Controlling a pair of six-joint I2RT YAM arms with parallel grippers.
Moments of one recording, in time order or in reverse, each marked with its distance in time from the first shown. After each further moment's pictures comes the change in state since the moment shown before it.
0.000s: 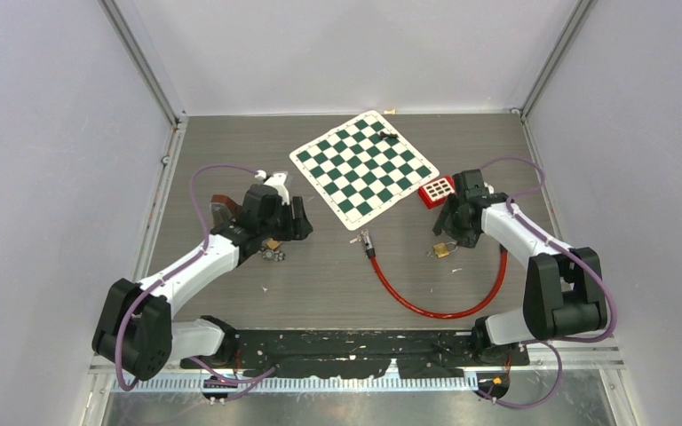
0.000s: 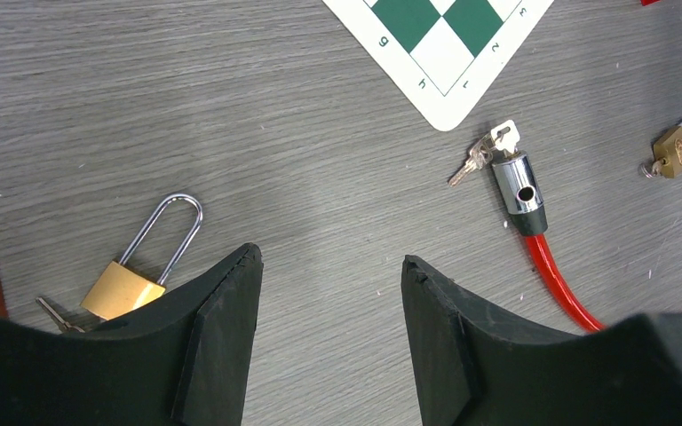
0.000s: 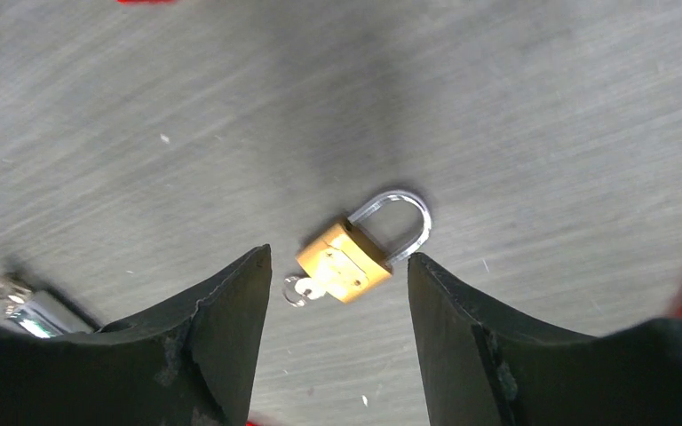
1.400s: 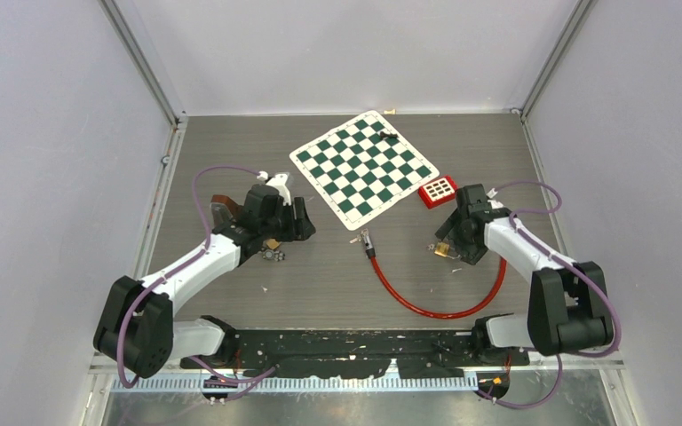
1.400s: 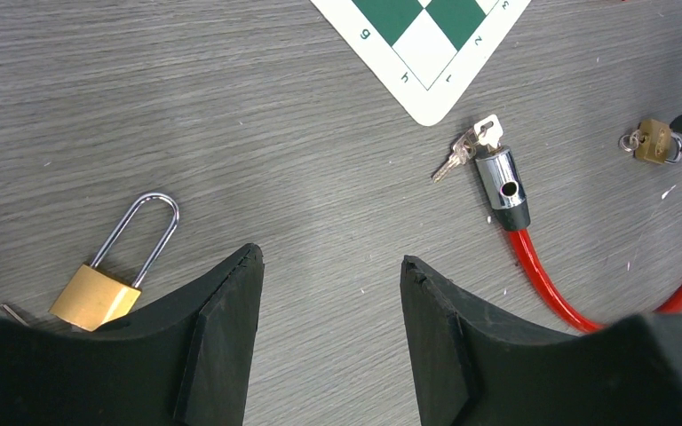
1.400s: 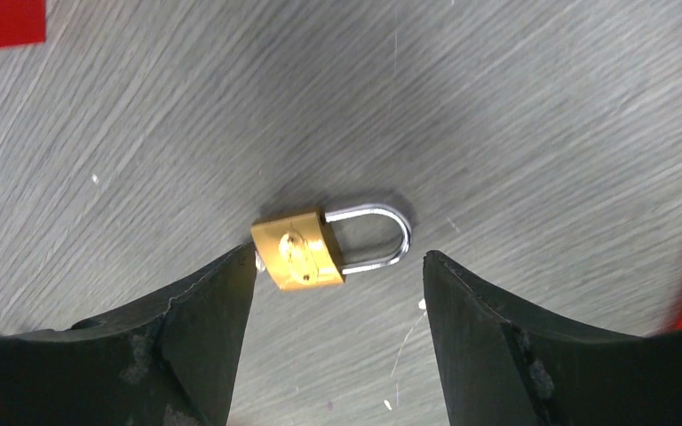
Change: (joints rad) left arm -0.002 0.014 -0.004 0.017 0.037 -0.026; right arm -0.002 -0.101 -0.145 -0.019 0.084 0.301
